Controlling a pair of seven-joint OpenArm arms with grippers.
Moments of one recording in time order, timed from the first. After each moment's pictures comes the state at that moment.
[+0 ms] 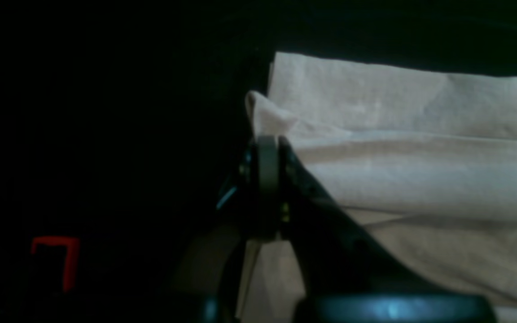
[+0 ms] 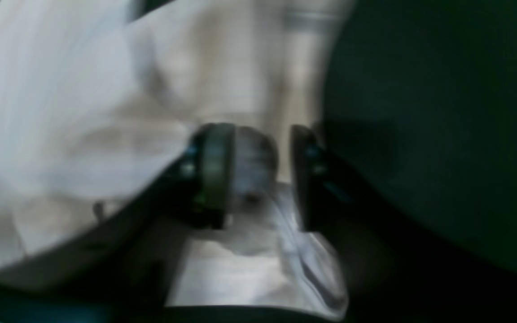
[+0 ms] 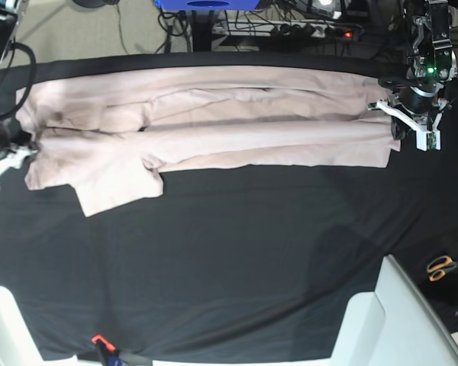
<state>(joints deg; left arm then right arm) 22.5 -21.0 -17.9 80.7 -18.6 -10.4 17.2 -0.4 18.0 29.3 69.1 25.8 17.9 -57.2</state>
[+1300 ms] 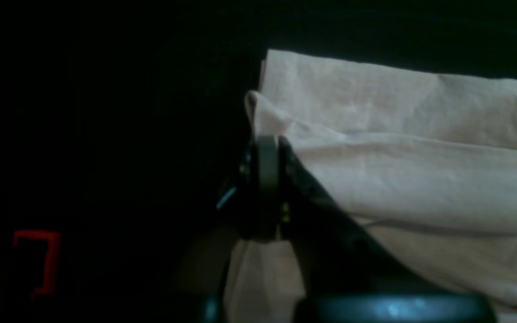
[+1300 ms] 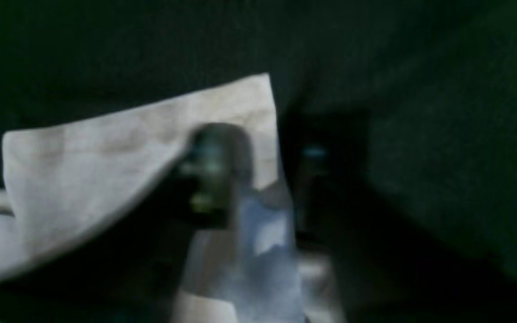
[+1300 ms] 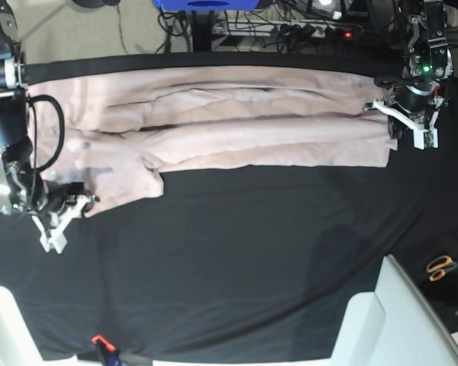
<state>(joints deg) 22.4 -19.5 -18.2 80.7 -18.5 -9.9 17.1 23.0 18.7 -5.9 38.3 25.9 22.6 -37.8</state>
